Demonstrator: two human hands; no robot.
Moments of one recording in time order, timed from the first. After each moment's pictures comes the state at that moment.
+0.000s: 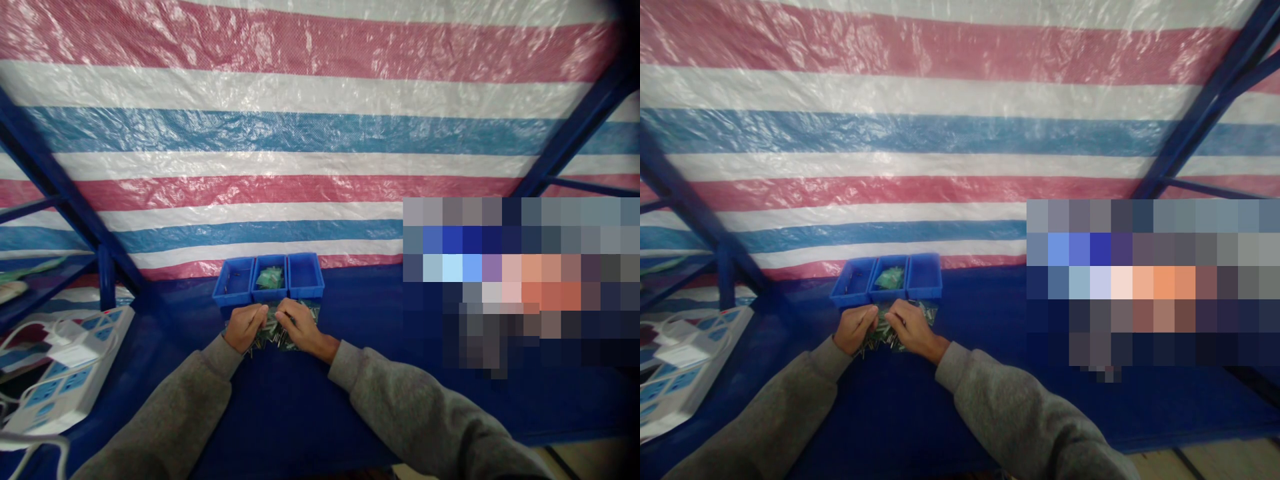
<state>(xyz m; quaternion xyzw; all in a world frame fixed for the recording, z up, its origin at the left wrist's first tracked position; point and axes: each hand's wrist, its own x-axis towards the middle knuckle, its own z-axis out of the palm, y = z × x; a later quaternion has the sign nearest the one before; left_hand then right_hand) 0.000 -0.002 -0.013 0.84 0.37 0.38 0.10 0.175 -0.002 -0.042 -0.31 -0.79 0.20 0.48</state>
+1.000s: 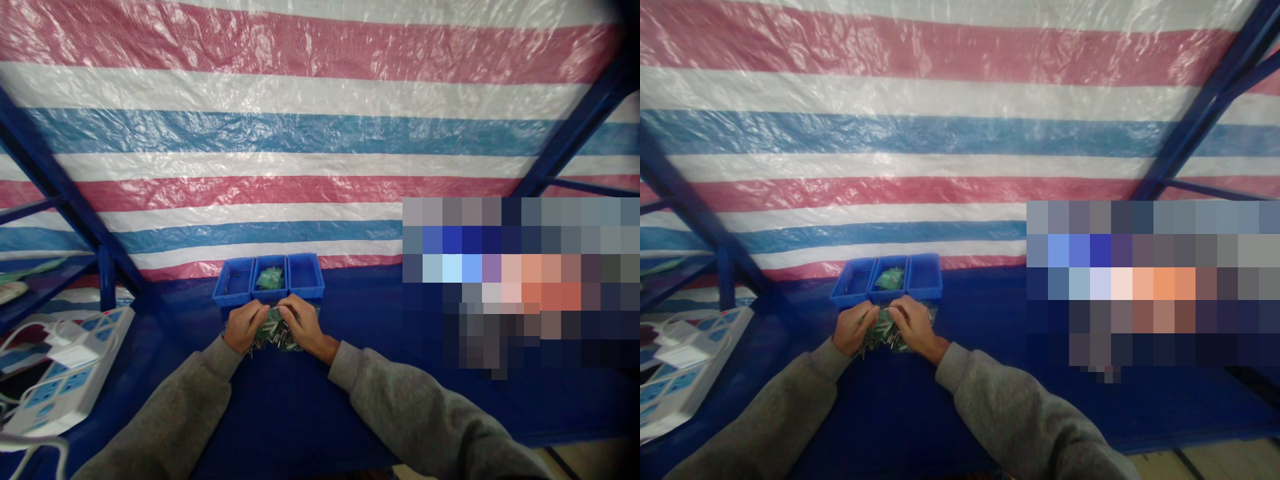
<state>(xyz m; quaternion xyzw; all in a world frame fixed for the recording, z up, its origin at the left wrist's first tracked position) 0.001 -0.003 -0.009 0.84 0.41 0.36 0.01 0.177 -0.006 -0.037 -0.35 -0.75 0.19 0.53</state>
